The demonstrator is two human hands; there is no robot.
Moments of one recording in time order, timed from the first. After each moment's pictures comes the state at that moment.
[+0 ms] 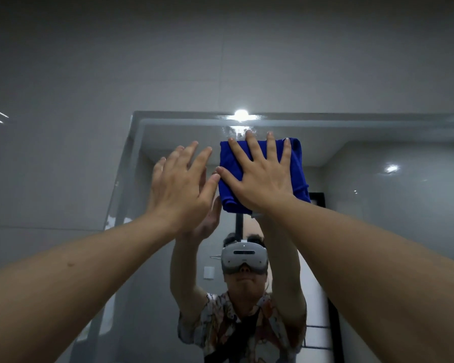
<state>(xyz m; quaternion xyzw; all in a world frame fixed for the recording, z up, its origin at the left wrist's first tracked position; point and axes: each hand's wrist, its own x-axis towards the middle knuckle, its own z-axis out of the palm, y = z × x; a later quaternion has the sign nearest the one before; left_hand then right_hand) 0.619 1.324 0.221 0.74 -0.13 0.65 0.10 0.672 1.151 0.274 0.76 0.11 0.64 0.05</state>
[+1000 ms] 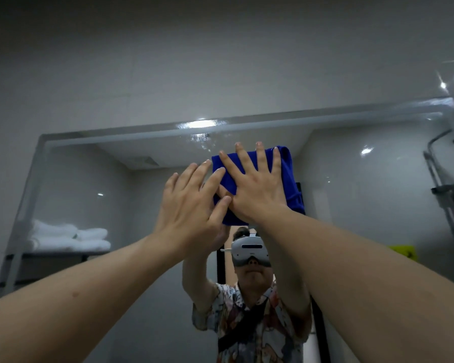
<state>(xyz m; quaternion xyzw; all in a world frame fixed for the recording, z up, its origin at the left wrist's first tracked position) 0.601 1.090 0.210 0.76 -0.16 0.63 0.02 0.663 0.930 0.254 0.76 0.12 0.63 0.05</state>
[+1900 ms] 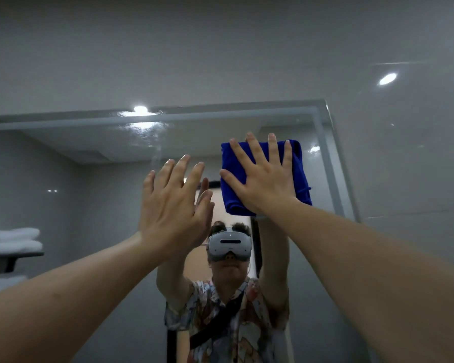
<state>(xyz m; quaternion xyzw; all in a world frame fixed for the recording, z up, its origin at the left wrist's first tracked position) 0.612 0.851 0.197 0.75 -0.13 0.64 0.03 0.651 0.650 0.244 0.76 0.06 0.64 0.02</state>
